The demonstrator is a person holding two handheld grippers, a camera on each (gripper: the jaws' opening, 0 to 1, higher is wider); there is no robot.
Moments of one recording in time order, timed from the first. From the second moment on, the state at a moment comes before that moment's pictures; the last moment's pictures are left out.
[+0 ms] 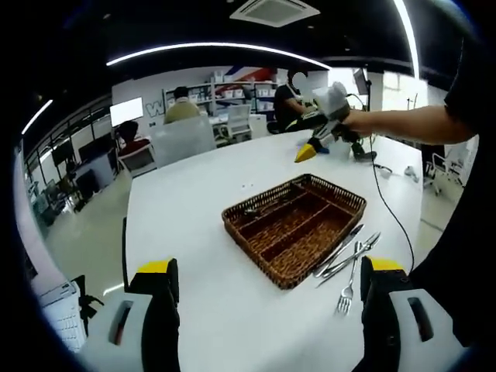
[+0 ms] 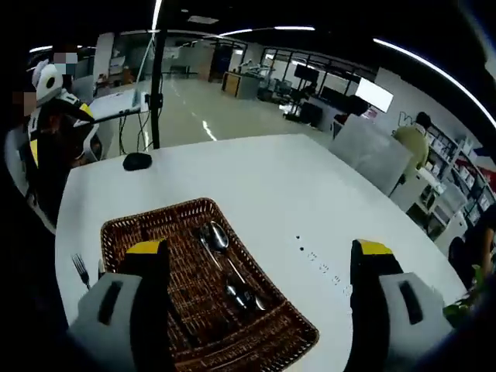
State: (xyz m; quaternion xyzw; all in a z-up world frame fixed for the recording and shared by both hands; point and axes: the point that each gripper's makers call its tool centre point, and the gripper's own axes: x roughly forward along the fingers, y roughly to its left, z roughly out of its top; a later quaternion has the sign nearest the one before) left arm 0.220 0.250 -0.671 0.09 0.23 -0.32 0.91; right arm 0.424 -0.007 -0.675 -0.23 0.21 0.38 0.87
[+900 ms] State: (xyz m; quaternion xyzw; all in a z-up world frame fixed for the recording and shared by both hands) left arm 0.225 0.226 -0.670 0.09 0.20 -0.34 0.91; right arm 0.306 -0.094 -0.662 -0.13 0.20 0.24 0.94
